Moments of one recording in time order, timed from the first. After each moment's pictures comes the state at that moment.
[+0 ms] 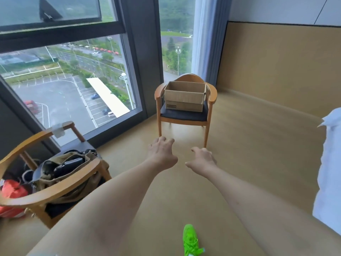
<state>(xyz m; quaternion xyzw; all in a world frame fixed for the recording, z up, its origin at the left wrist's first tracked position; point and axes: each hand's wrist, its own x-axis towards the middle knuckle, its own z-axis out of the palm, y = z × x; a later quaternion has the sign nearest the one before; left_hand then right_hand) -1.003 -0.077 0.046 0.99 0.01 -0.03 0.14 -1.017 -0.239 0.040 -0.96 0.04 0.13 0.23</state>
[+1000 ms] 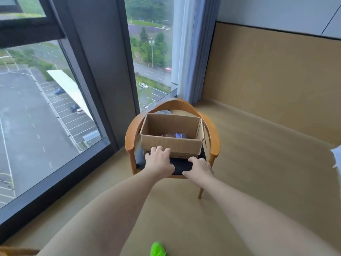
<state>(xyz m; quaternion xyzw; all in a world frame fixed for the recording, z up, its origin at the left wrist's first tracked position) -0.365 -0.069 0.026 0.98 -0.07 -0.09 0.13 -0.398 -0.229 0.017 -0.96 0.12 0.15 0.21</state>
